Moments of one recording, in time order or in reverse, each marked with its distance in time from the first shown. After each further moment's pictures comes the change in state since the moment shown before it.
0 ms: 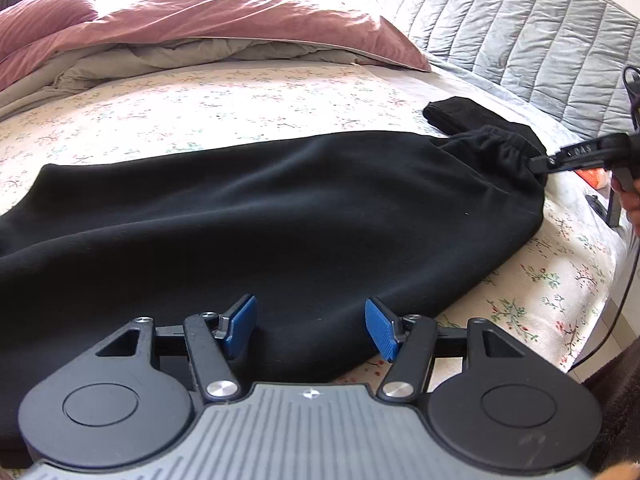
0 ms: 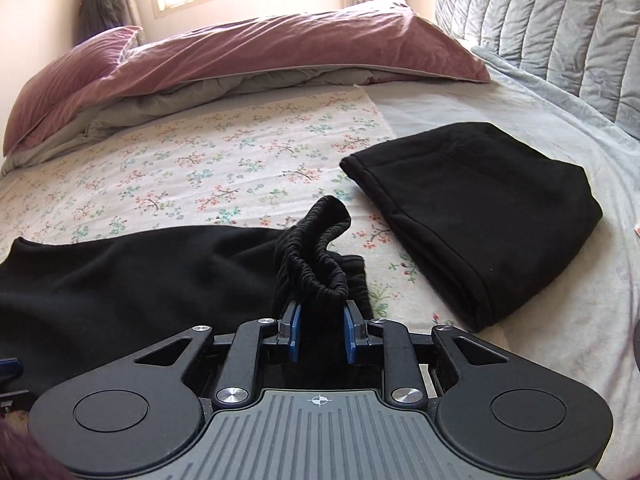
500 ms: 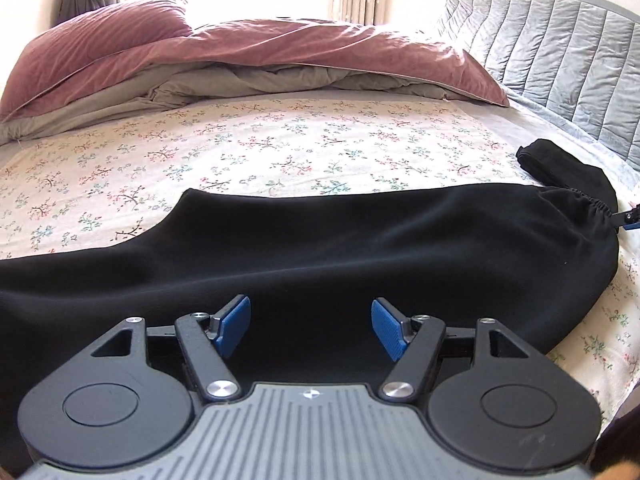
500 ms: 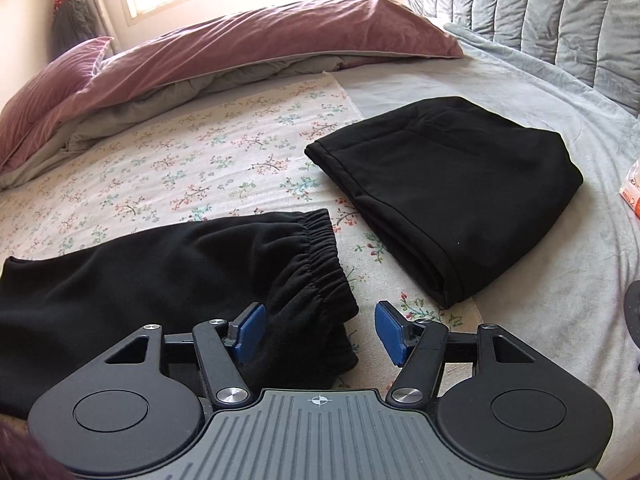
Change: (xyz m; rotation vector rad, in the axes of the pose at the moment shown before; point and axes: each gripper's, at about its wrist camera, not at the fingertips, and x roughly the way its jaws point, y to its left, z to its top) left arm -0.035 0.077 0.012 -0.054 -0.053 0.202; right arm 0.005 -0.010 0.002 0.060 0.013 -0.016
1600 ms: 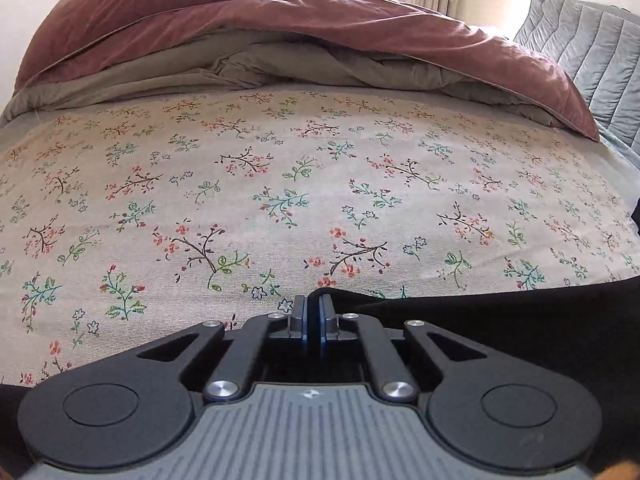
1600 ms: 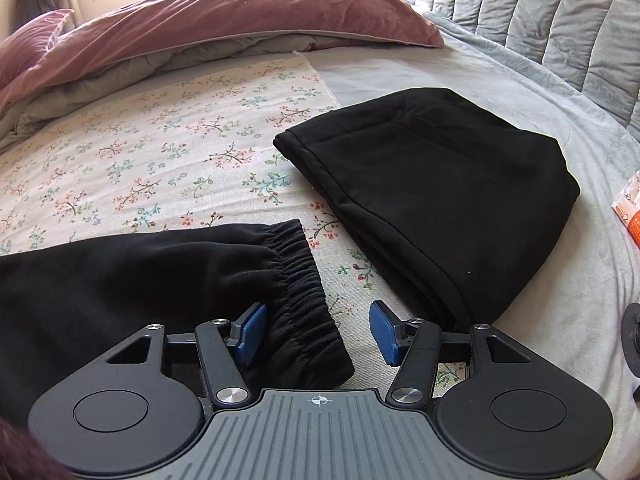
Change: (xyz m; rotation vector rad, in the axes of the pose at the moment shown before) left arm 0.131 0.116 0.075 -0.138 0.029 0.097; right arm 0.047 0.015 0.022 -0.019 0.047 -0.118
